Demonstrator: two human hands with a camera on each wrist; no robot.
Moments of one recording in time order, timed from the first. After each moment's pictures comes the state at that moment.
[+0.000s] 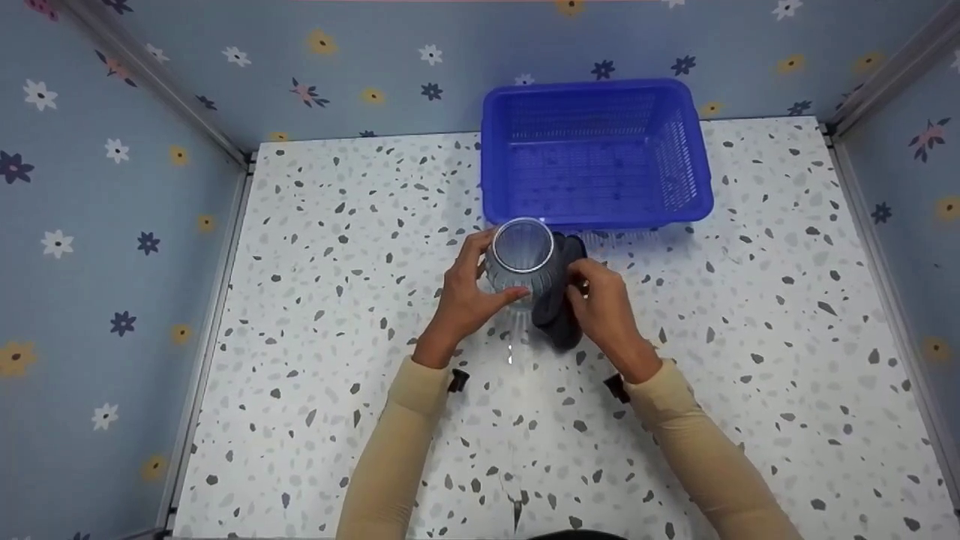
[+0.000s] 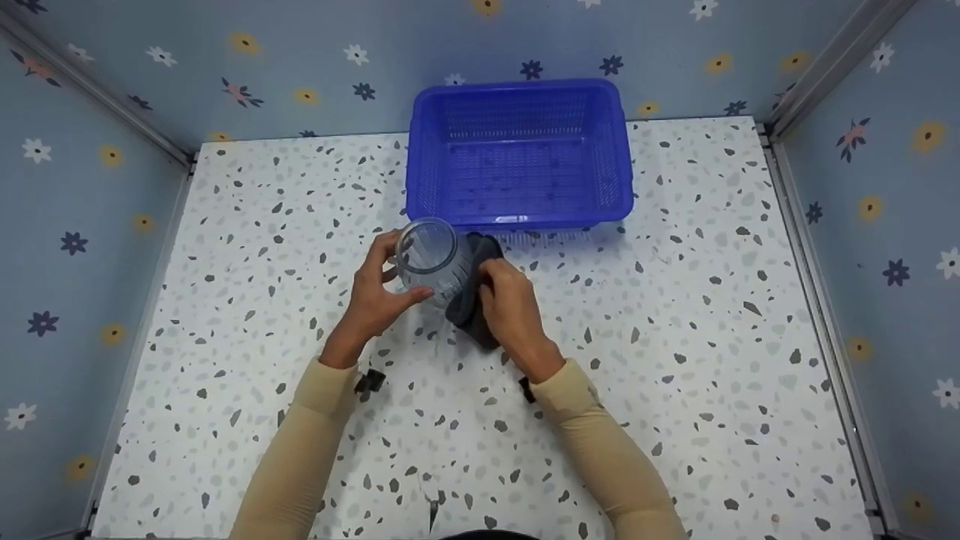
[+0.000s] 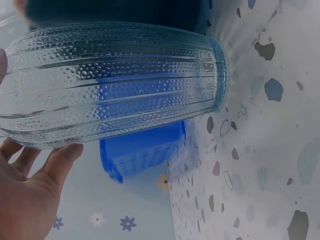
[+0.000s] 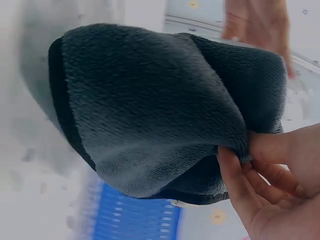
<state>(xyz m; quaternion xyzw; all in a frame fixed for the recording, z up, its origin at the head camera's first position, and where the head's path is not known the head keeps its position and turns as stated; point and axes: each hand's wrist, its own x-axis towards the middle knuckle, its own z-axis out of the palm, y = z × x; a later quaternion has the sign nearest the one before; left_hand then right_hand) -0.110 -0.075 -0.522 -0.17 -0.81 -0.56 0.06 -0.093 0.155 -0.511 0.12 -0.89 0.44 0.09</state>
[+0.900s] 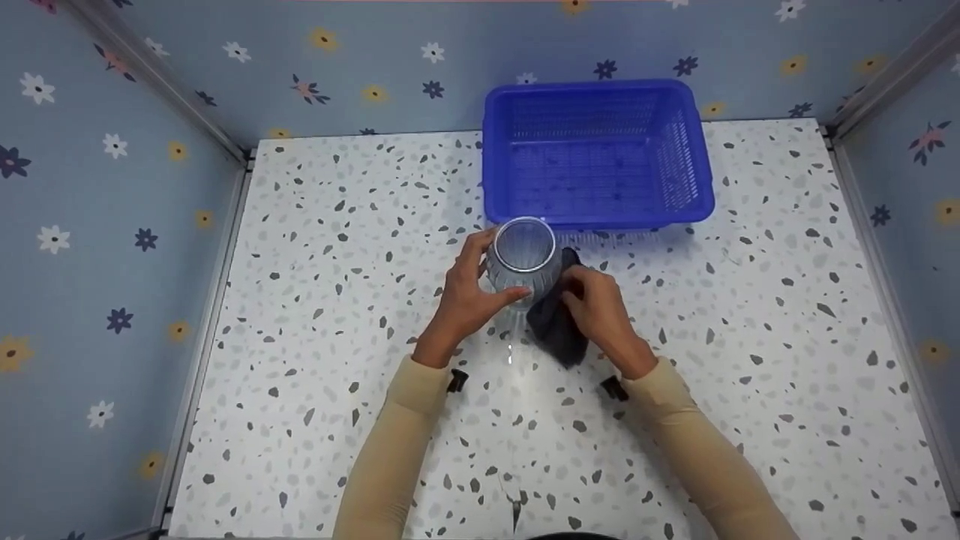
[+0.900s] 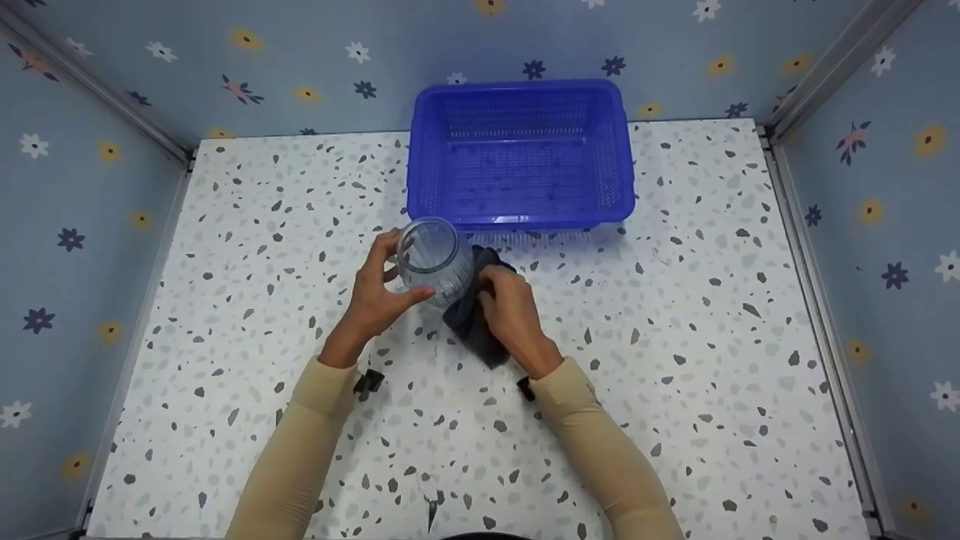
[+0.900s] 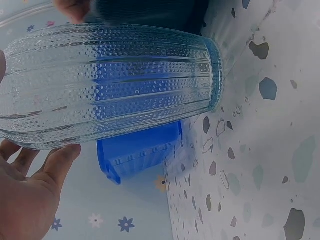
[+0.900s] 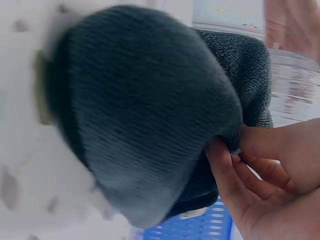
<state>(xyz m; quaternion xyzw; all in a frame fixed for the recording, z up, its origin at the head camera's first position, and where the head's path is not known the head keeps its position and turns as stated) -0.110 -0.074 -0.521 -0.16 -0.81 -0.57 0.04 -0.099 0.156 -0.526 0.09 -0.90 0.43 0.00</state>
